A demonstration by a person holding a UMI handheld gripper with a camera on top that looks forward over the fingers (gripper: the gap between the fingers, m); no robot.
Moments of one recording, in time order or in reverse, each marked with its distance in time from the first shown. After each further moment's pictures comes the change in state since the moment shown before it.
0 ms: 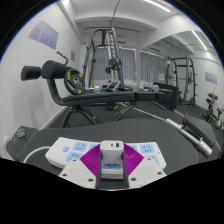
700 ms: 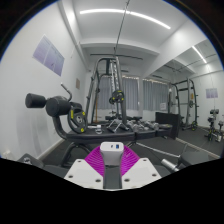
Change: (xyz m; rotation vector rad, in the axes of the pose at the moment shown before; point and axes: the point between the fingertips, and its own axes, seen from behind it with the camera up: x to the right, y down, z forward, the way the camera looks) arm 0.014 -0.183 -0.039 0.317 -0.038 -0.031
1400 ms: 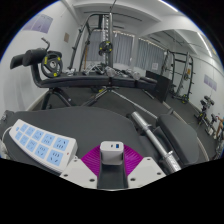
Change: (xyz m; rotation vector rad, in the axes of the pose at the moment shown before) arm 0.201 0.205 -0.019 -0.516 0.113 -0.089
